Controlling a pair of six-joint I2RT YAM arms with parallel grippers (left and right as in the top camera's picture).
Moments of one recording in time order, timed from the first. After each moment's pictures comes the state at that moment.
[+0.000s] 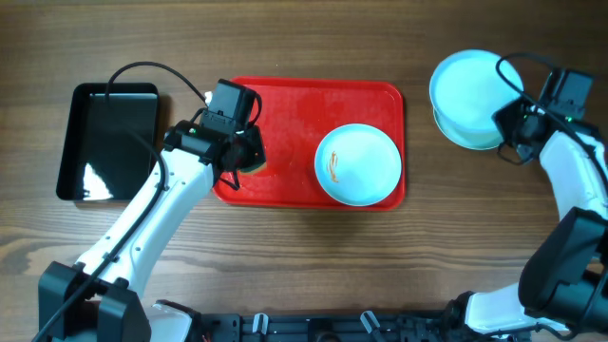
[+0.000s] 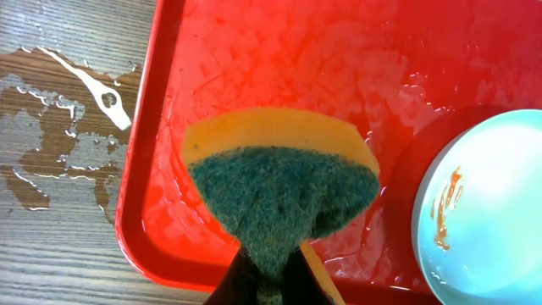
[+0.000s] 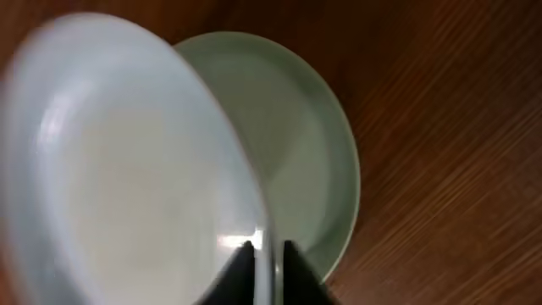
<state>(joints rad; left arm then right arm) -0.37 1.52 1.13 -0.79 -0.05 -0.54 -0.35 1.67 1.09 -0.44 -0.06 0.67</state>
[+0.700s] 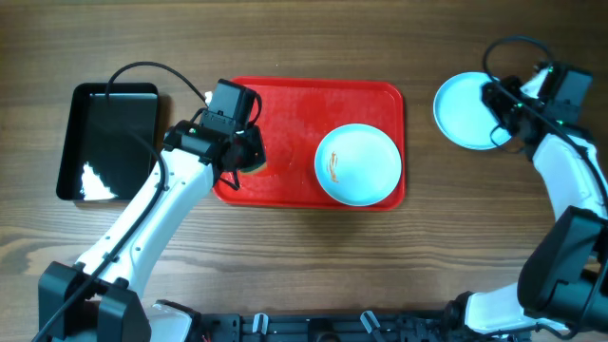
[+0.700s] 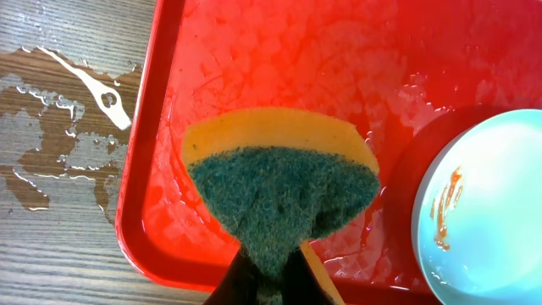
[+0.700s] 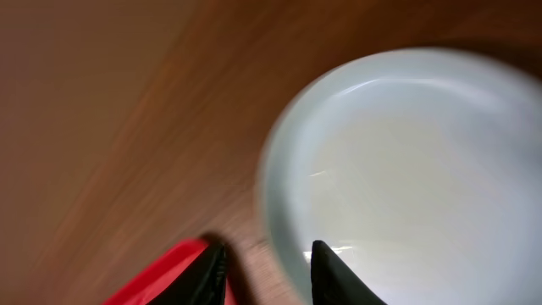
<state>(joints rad) -0.37 1.52 1.13 -0.79 -0.05 -0.54 -0.31 1.67 1.07 -0.19 -0.39 0.58</state>
